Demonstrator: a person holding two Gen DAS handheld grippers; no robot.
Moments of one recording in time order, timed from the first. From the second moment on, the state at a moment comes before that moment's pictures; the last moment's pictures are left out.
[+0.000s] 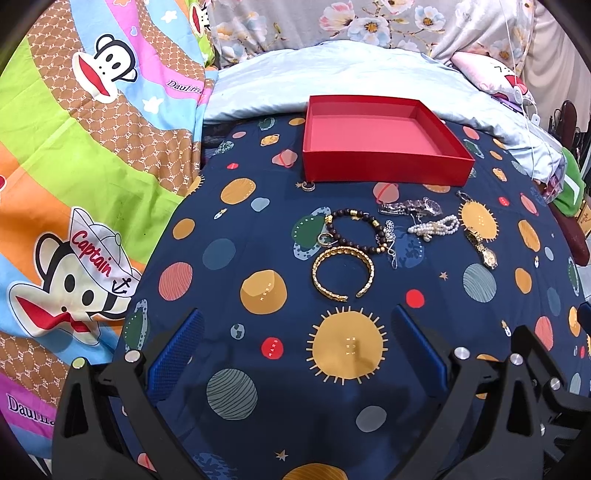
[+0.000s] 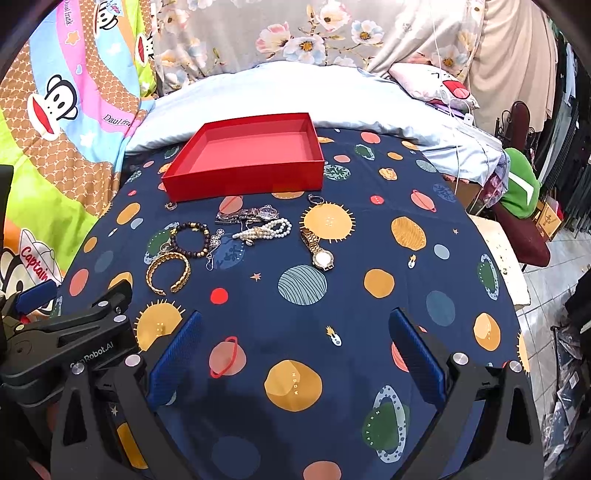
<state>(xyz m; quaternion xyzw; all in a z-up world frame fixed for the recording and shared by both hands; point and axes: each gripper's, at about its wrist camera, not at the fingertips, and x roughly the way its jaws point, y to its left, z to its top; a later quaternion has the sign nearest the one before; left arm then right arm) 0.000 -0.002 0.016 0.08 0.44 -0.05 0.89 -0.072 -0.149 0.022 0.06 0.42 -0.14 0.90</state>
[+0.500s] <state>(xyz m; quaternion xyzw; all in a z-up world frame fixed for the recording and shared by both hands) 0.007 -0.001 0.014 0.07 0.45 -0.06 0.89 -0.068 -0.148 0.021 0.06 0.42 -0.14 0.90</state>
